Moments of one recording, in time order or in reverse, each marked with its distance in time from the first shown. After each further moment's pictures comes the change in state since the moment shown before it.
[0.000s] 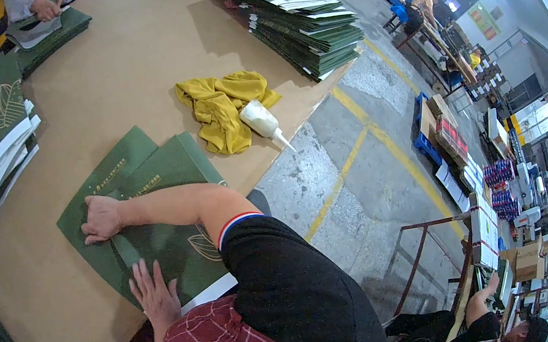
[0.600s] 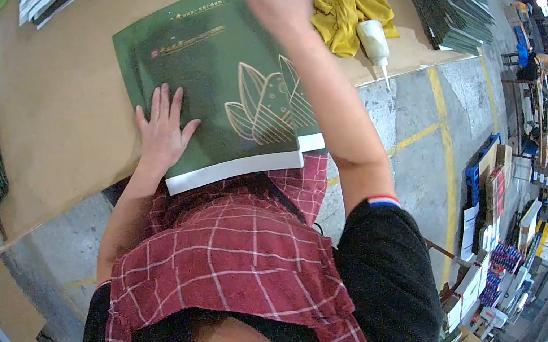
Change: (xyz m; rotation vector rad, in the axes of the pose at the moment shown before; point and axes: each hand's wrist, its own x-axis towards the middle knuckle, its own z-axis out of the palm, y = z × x) left_hand 0.020 -0.034 0.020 0.062 0.025 0.024; right_hand -0.106 0.018 -0.151 -0.257 0.620 0.710
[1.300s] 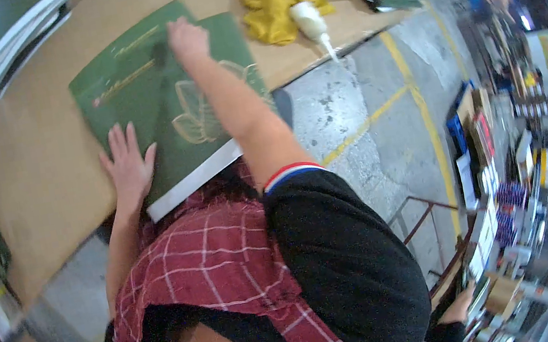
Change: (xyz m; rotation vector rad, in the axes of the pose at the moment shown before) left_hand -0.013 -0.010 0.003 0.060 -0.018 -0.161; right_hand -0.048 0.006 0.110 -0.054 -0.435 0.431
